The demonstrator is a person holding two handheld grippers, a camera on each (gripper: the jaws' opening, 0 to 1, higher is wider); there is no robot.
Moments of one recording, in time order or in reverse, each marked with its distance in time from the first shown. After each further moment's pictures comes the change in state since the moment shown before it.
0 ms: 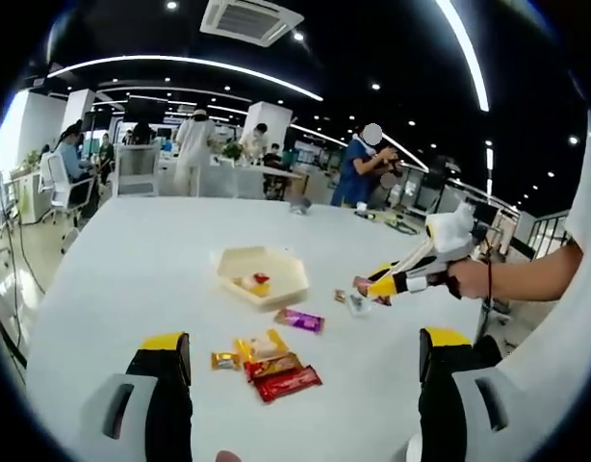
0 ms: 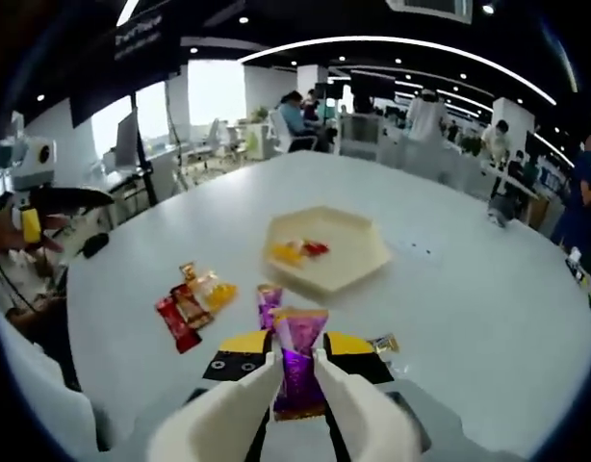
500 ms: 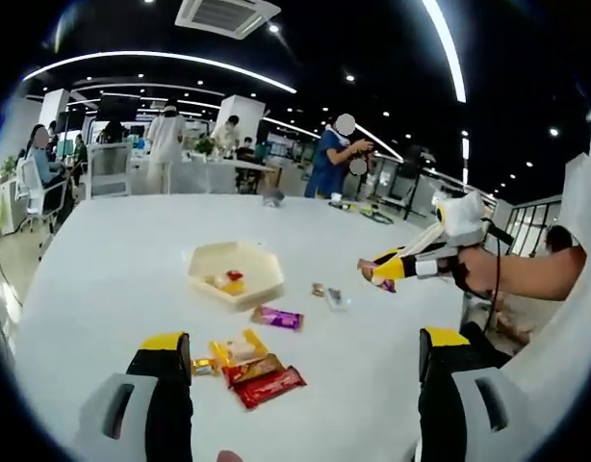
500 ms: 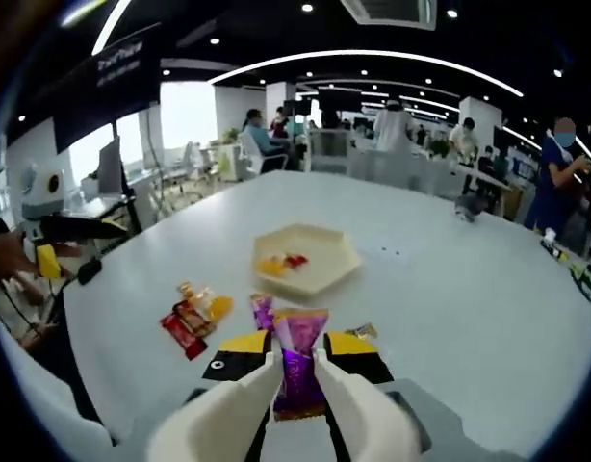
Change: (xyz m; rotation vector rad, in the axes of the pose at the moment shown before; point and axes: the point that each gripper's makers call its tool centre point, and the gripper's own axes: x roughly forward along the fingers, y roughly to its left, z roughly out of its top) left arm 0.017 -0.016 -0.004 0.031 0.030 -0.109; right arm -0.042 -0.005 0.002 0.081 -0.072 -0.108
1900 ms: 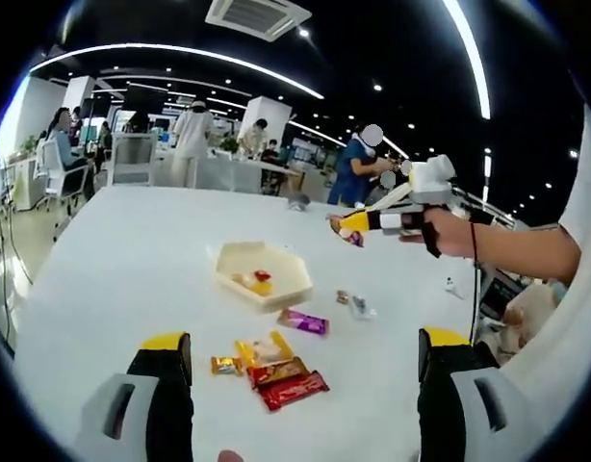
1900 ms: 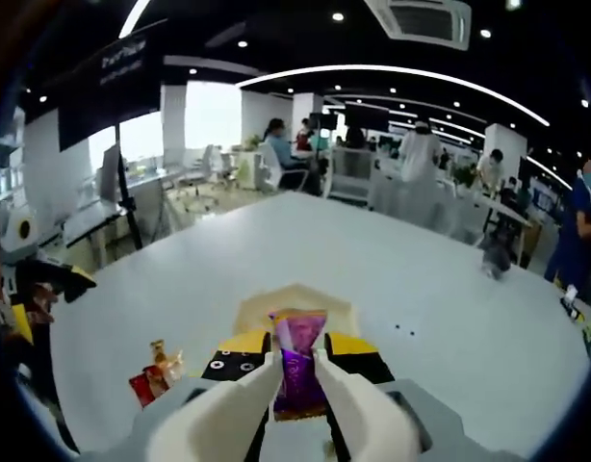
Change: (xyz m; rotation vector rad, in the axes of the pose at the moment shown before) left arm -0.005 0.040 -0.001 -0.090 -0.020 0.097; right arm 0.114 -0.018 0.114 -0.116 -0.056 0.093
